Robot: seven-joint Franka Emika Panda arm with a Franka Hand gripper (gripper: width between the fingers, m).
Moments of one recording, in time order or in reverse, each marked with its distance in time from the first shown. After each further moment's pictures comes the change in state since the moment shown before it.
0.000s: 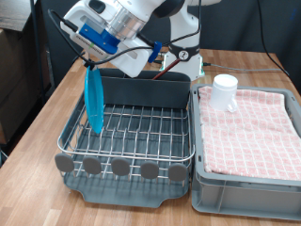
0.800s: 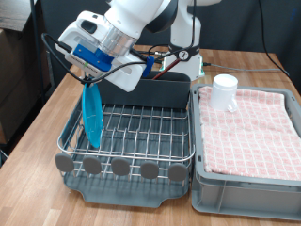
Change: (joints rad) arm -0.016 0.102 -0.043 -0.006 0.096 0.147 -0.038
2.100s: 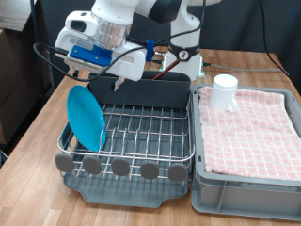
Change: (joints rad) arm -0.008 -0.046 0.028 0.043 0.502 -0.120 -0.428
